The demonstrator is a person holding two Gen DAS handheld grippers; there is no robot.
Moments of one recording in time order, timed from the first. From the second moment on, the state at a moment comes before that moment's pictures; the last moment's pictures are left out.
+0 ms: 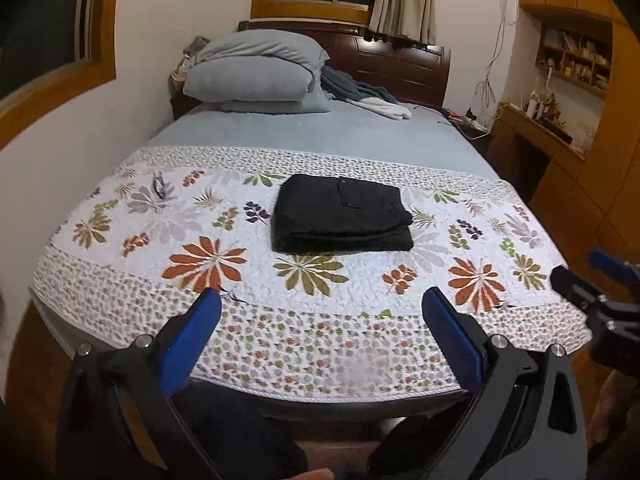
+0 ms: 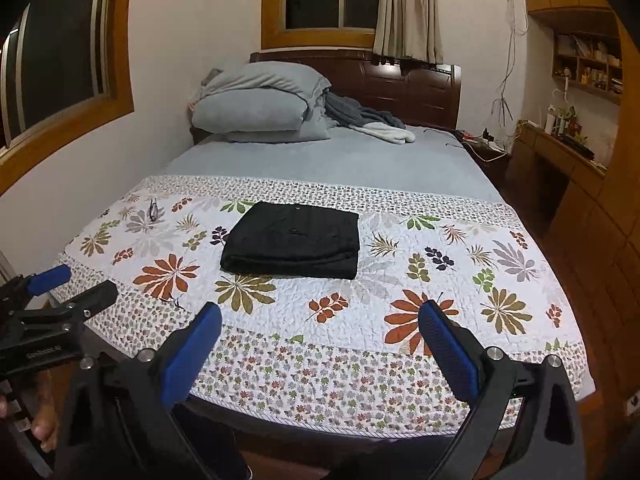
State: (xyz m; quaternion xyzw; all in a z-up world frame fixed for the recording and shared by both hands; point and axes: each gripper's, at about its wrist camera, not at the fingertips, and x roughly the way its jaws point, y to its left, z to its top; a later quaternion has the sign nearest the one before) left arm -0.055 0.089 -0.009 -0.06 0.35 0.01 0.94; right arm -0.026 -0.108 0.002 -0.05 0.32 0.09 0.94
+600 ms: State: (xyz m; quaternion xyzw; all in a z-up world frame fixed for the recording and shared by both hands) left arm -0.047 0.102 -0.002 -0.07 0.33 0.04 0.94; right arm -0.014 -0.110 -0.007 -0.04 0.32 0.09 0.94
